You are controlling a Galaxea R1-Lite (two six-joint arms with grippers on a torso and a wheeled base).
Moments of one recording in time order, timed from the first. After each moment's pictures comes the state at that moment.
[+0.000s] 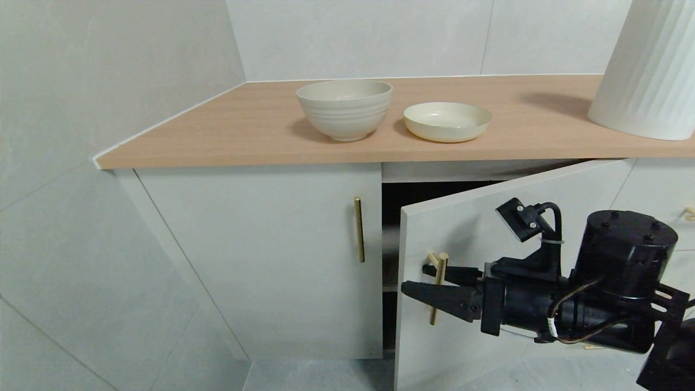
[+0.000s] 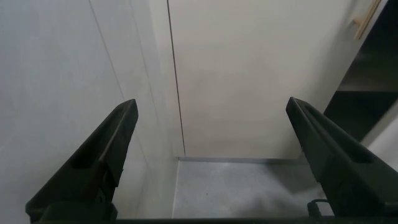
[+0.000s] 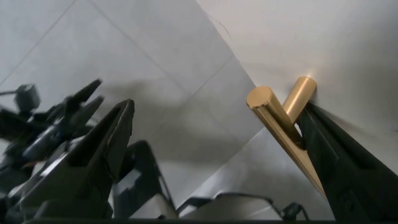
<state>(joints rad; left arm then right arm) 0.00 0.00 0.00 0.00 0.03 -0.01 0.69 1.70 -0.51 -1.11 0.53 0.50</state>
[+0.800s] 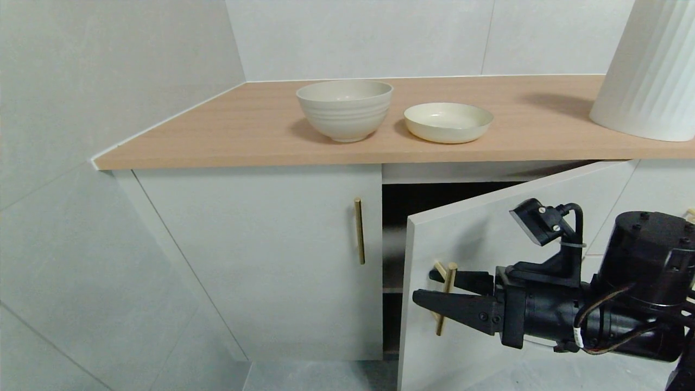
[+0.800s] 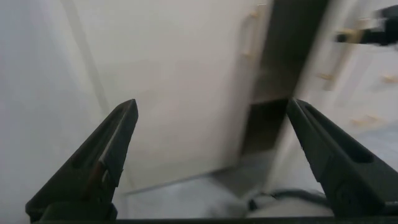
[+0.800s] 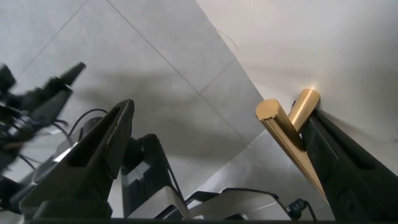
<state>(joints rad) 0.00 0.09 -0.26 0.11 -0.31 -0.05 0.69 1.63 -0.48 -1.11 0.55 0.50</state>
